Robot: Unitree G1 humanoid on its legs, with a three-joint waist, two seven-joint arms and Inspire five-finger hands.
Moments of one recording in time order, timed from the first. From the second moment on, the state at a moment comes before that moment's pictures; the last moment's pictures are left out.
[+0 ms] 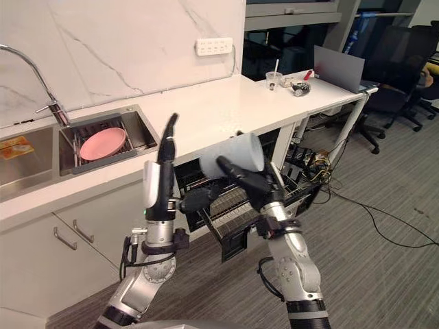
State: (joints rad) left arm 0.09 0.07 -0.24 -0.04 0.55 -0.37 0.72; right arm 0.01 -0.11 -0.12 -0.11 0.72 0.09 0.11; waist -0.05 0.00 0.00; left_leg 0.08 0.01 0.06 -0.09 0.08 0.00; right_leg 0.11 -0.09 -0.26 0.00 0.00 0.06
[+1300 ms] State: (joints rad) left arm 0.15 0.23 -0.17 0.36 0.09 -0.26 0.39; right arm -0.93 -0.68 0.01 1.09 0.14 0.22 0.00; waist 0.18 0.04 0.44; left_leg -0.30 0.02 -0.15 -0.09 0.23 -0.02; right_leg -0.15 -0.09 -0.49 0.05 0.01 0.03
